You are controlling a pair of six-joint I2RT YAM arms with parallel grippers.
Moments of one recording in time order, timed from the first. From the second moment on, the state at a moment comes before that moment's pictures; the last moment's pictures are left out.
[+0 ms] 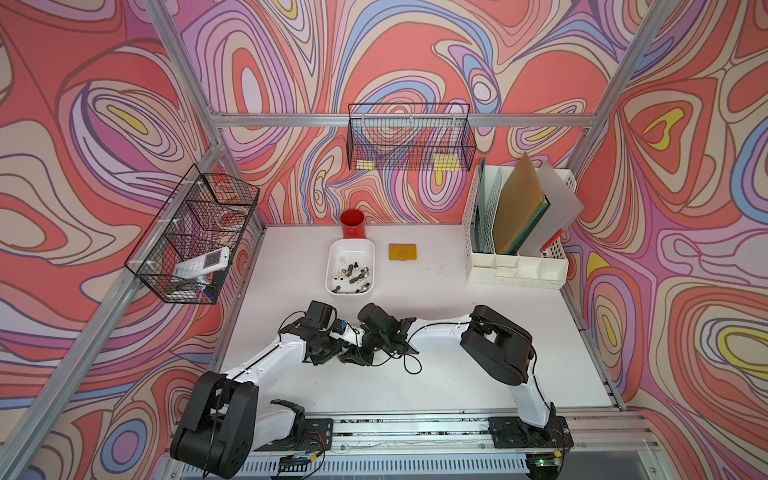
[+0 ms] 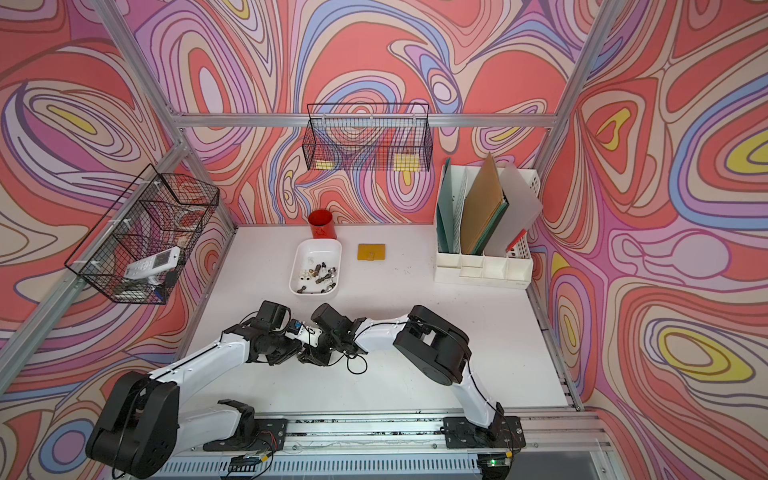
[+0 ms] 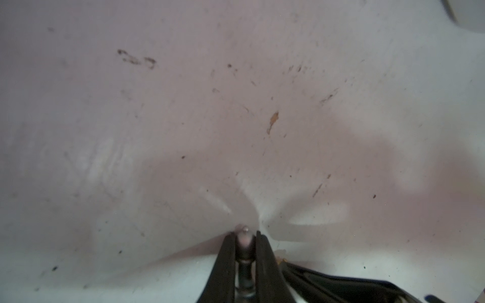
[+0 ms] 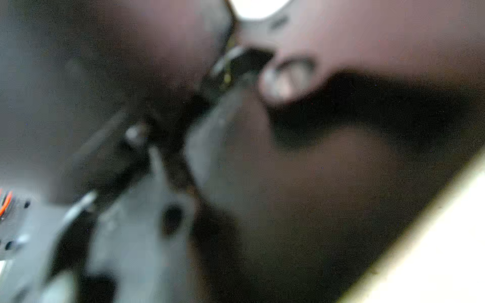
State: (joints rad) left arm -0.27 1.24 0.51 -0.49 0.14 -0.85; right arm 1.03 2.12 1.27 0.07 -0.43 -0.18
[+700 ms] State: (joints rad) left arm -0.27 1.13 0.51 -0.64 0.06 -0.87; right arm 1.04 2.12 1.25 0.10 -0.43 -0.19
